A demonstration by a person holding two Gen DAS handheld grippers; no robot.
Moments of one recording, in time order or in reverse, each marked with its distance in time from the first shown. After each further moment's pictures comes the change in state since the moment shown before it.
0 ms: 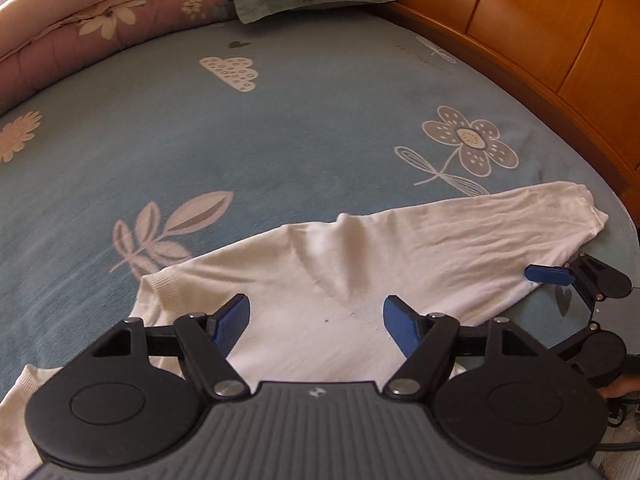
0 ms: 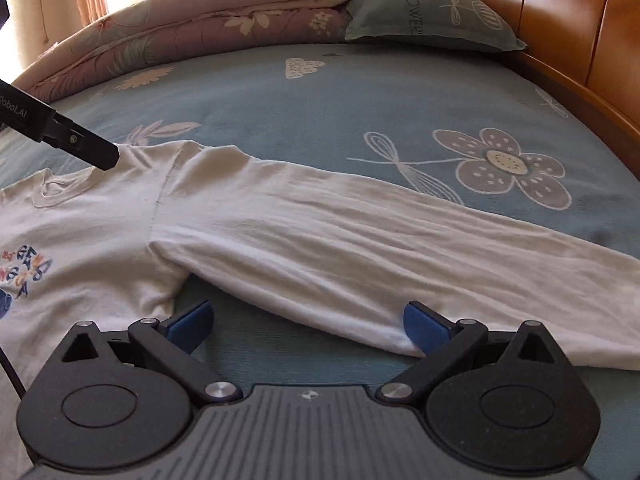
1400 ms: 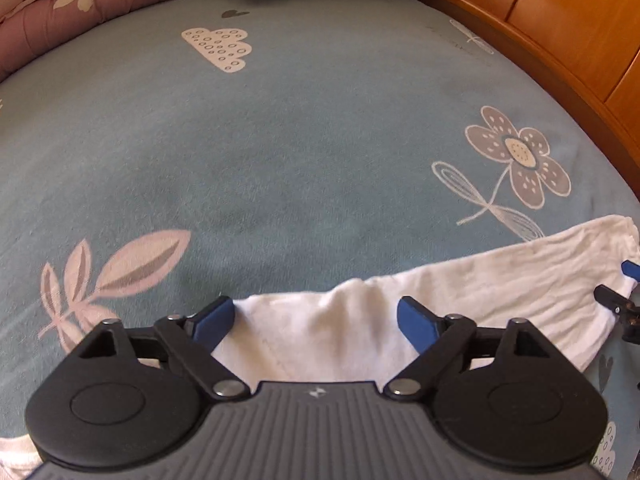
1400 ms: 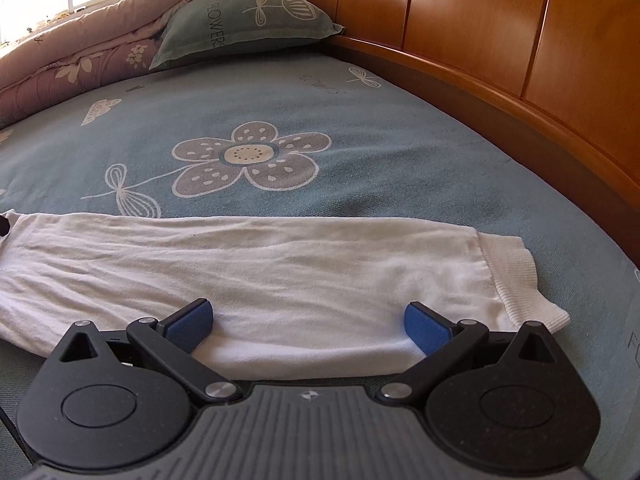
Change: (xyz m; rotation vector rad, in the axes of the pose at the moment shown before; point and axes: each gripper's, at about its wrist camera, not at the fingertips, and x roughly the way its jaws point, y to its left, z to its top) left arm 0.086 0.007 0.052 -0.055 0.048 0.049; right arm -0.007 -0.138 -0.012 0.226 -0.058 -0.300
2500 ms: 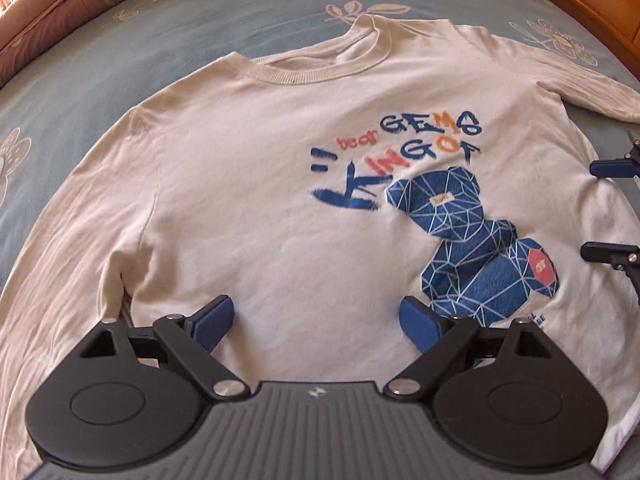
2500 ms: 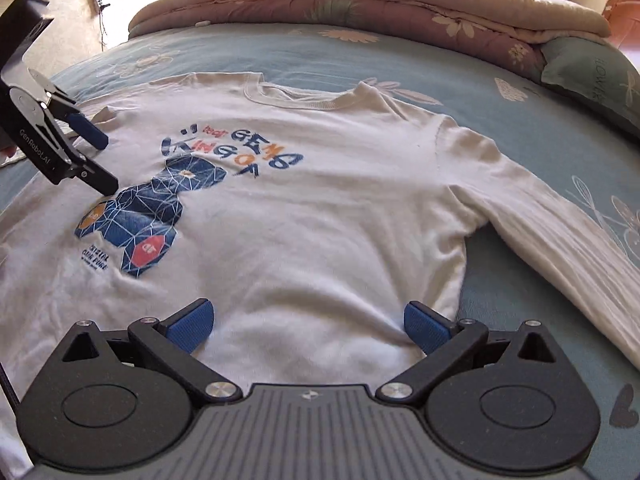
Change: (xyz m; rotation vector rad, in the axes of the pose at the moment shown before) left arm -0.179 0.078 -0.290 -0.147 0.049 0.246; right arm -0.118 0.232 -0.082 -0.618 0.094 0.612
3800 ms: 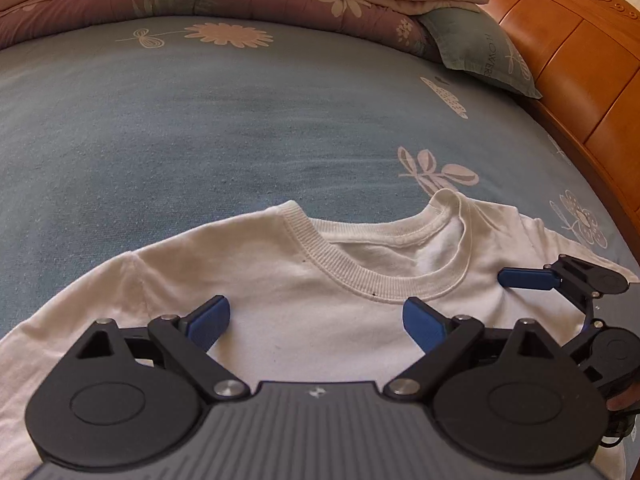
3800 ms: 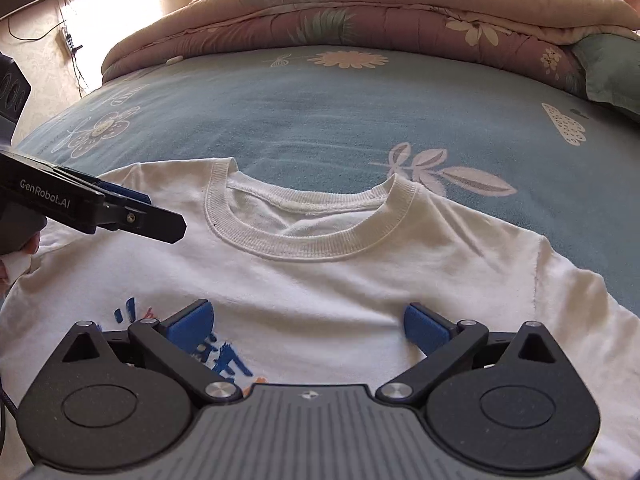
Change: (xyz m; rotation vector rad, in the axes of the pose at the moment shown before) left arm 0.079 0.097 0.111 -0.258 -0.231 -0.188; right arm 0.134 -0.001 0.151 0.099 -0.081 0.044
